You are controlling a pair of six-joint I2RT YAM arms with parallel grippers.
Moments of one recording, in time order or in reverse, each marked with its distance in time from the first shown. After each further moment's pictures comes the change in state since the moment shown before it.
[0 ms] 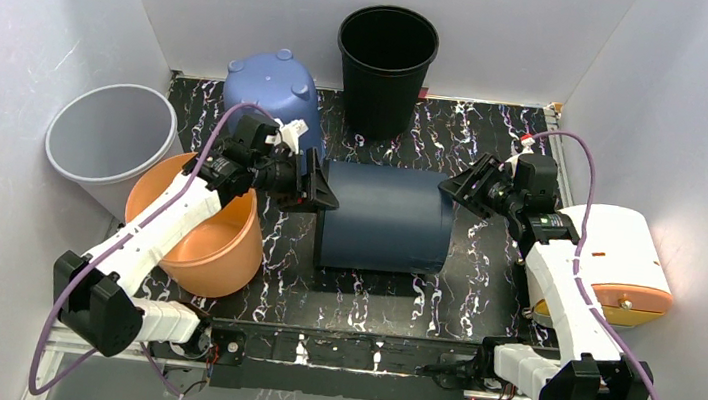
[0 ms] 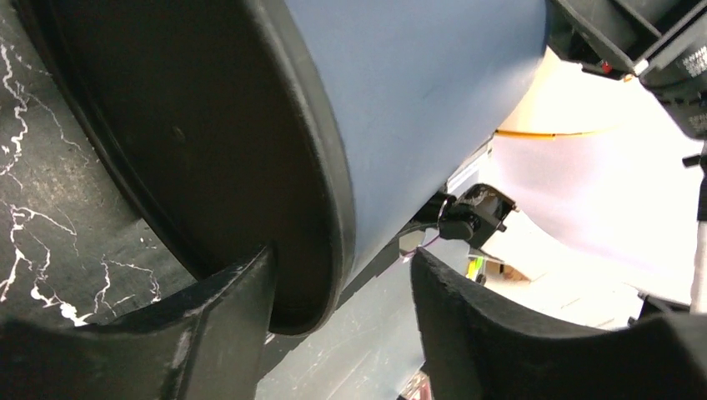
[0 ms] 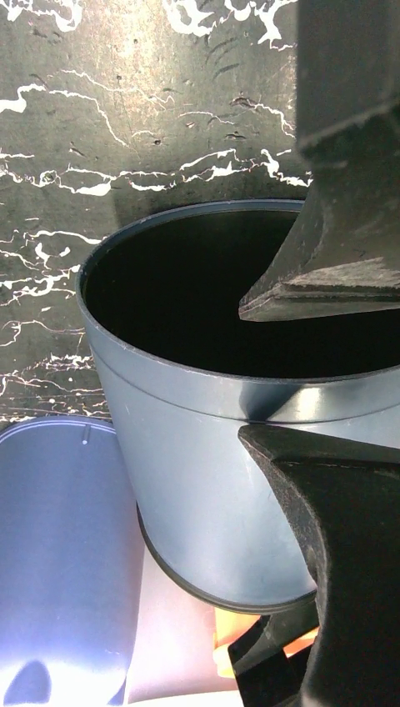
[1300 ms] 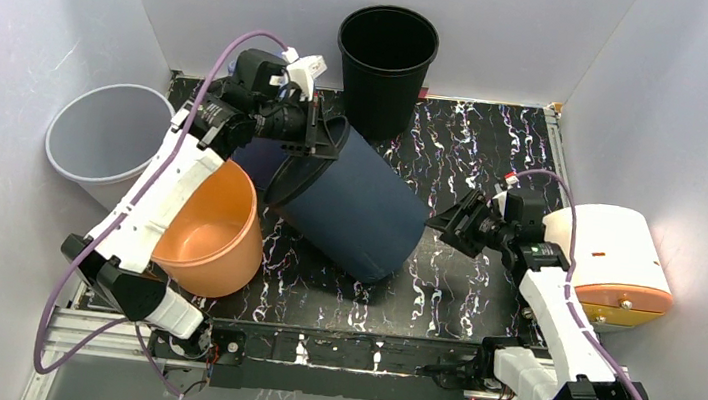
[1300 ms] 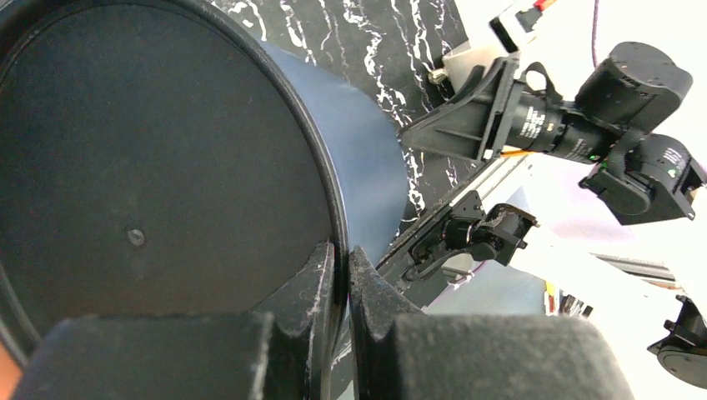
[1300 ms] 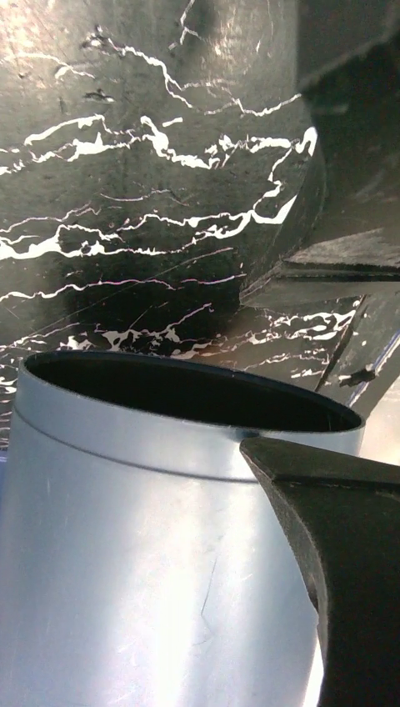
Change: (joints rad) left arm -0.030 0.187 0.600 -0.291 -0.109 0.257; right arm 0.012 -0.116 -0.214 -0.029 -0.118 0.062
